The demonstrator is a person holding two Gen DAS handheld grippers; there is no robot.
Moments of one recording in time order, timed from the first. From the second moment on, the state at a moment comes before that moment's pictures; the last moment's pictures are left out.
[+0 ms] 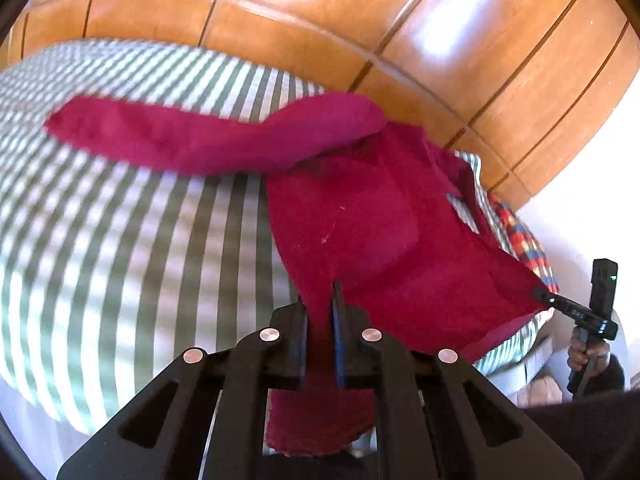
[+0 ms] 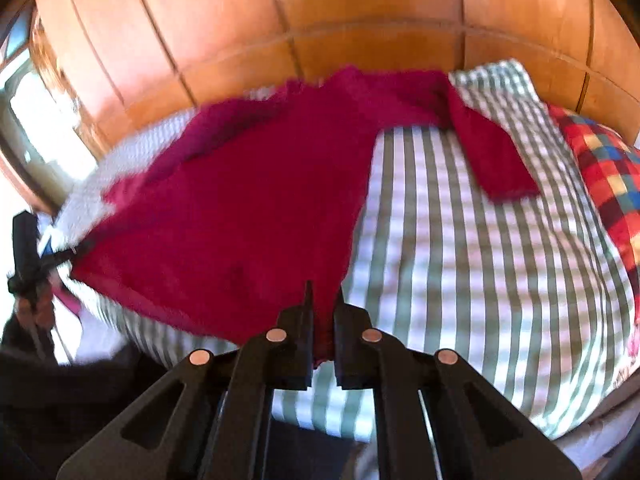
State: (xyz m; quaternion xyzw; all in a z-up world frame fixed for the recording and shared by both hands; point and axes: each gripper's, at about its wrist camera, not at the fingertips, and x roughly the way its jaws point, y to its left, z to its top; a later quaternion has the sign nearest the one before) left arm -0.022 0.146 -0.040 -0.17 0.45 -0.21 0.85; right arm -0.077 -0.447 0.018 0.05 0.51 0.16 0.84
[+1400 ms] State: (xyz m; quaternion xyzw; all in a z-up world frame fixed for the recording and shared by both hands) left arm 0.165 0.348 -0.051 -0.22 0.40 0.17 0.88; right arm 0.017 -0.276 -0.063 -0.03 0.50 0.20 0.84
